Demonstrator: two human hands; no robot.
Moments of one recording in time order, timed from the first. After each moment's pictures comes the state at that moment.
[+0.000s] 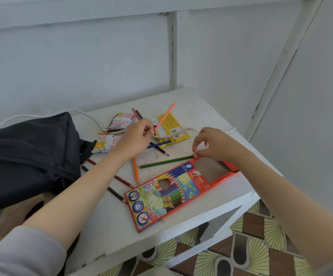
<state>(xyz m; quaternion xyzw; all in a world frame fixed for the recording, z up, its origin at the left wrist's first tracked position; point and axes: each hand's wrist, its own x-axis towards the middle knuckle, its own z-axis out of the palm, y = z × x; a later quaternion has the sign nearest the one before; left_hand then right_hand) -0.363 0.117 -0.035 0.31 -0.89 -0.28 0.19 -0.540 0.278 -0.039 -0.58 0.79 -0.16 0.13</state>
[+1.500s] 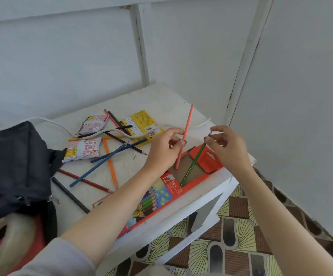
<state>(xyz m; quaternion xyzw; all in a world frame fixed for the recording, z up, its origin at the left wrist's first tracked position) -0.428 0.215 -0.067 0.20 -0.82 -0.48 0.25 -0.525 0.357 -0.054 -0.24 0.80 -0.55 0.09</state>
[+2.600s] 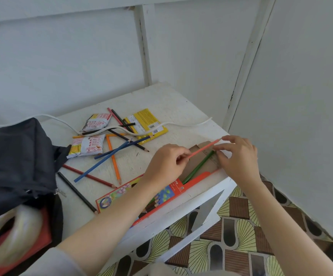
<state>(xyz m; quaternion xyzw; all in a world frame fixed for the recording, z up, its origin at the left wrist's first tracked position) -0.398 0.229 -0.076 0.10 -0.92 -0.31 0.22 -0.528 0.382 -0.088 -0.33 0.89 -0.31 -0.10</state>
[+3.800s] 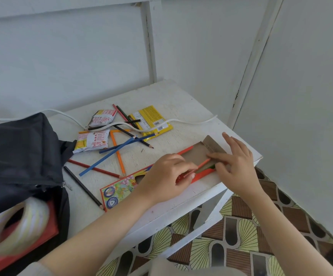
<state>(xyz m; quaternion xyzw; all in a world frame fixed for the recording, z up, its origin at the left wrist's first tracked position) -0.359 0.232 -0.087 -0.02 -0.95 -0.22 0.23 -0.500 0.387 -0.094 -0.40 0.85 -0.34 -0.04</state>
